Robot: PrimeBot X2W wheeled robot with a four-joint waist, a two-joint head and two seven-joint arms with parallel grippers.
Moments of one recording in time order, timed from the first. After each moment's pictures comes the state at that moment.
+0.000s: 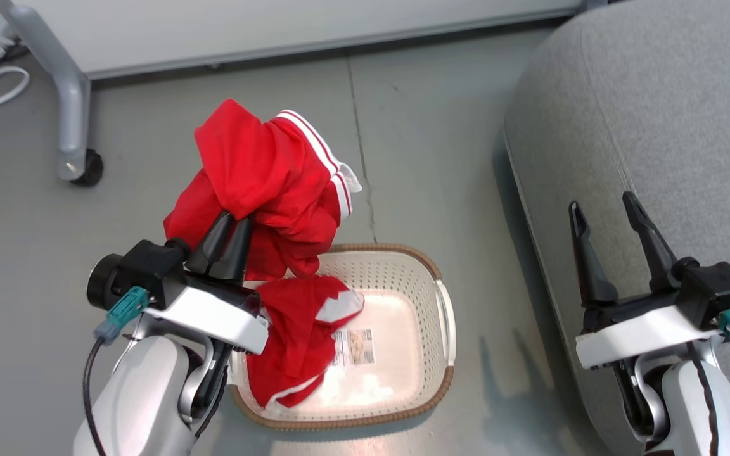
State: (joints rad) left arm -0.40 0.18 -0.36 0.30 -0.38 -0.04 -0.26; right arm -0.27 -0.05 0.07 0.18 0.14 0.13 -0.22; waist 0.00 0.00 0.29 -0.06
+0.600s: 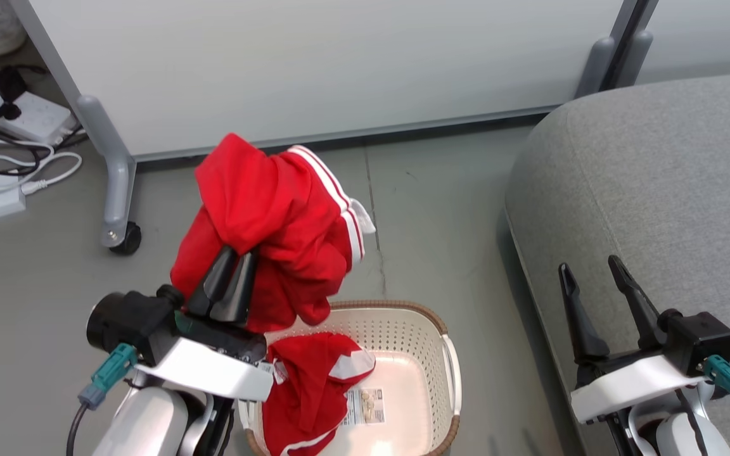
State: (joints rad) left arm -0.23 0.20 -0.35 0.05 -0.41 -0.01 -0.24; right arm -0.14 -0.05 0.09 0.18 0.18 0.13 -0.19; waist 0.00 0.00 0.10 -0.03
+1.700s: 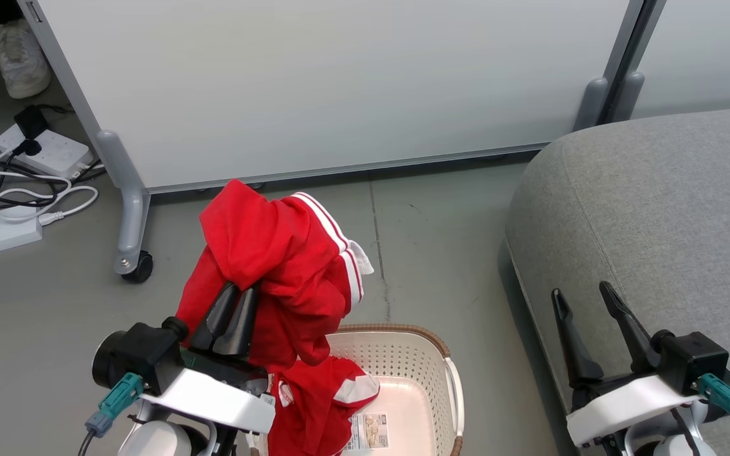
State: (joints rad) left arm -0.13 0.21 -0.37 0.01 -0.43 0.03 -0.22; right arm -0.07 -0.05 0.10 0.17 0.21 0.13 -0.17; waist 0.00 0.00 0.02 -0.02
